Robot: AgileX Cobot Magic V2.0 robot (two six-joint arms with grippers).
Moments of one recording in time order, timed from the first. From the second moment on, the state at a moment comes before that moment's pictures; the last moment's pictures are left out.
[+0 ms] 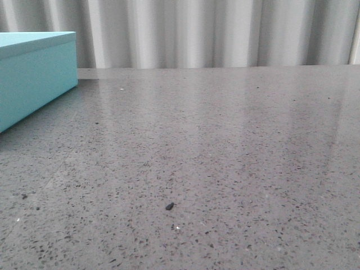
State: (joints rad) left arm 0.03 0.00 -0.47 -0.21 0.71 0.32; right arm 0.17 0.38 -0.19 -0.30 -0.16 0.06
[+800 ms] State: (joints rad) left arm 0.03 0.00 -0.46 -0.21 0.70 0.32; right arm 0.17 0.23 -0.16 -0.30 -0.15 0.06
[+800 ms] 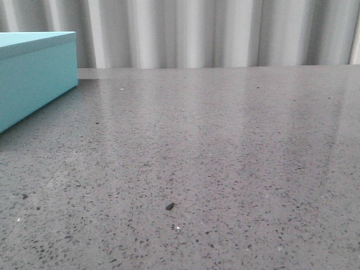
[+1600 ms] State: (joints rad) left arm 0.03 0.00 -0.03 -0.13 0.09 -0.02; right arm 0.17 0.23 -0.16 -0.30 -0.15 0.05
